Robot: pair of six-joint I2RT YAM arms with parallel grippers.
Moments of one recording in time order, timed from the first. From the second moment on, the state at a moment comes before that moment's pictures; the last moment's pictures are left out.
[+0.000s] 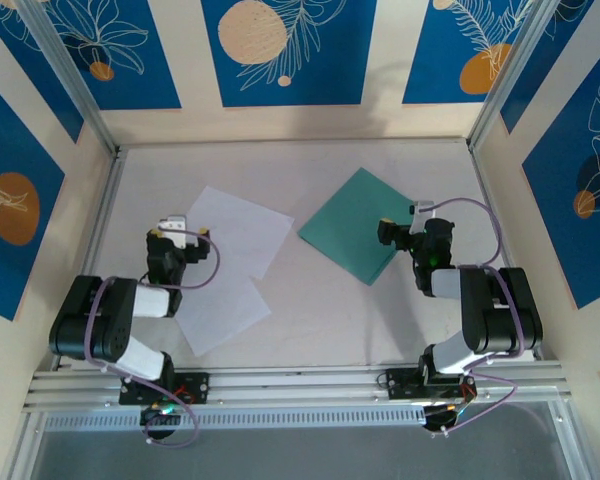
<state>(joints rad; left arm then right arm) -0.08 1.47 0.30 0.89 -0.12 0.04 -0.02 1.48 0.42 0.64 -0.15 0.11</state>
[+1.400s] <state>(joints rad) -0.60 2.25 1.85 -0.49 0.28 -0.33 -0.13 1.38 0.74 -0.23 -0.73 0.71</state>
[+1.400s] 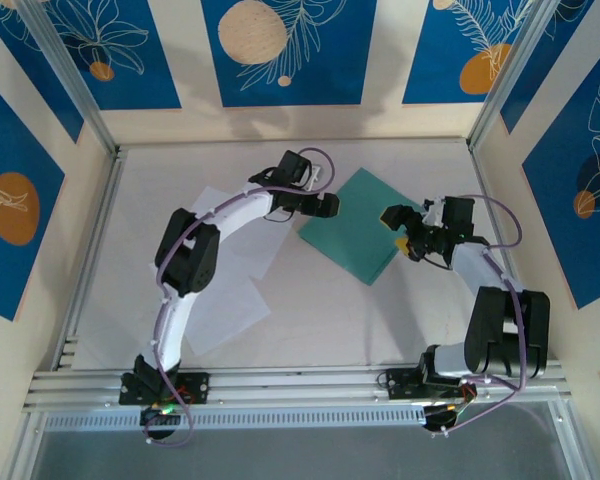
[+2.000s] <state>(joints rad) -0.60 2.33 1.91 -0.51 0.38 -0.37 -0.14 1.53 0.77 -0.23 -0.71 0.70</state>
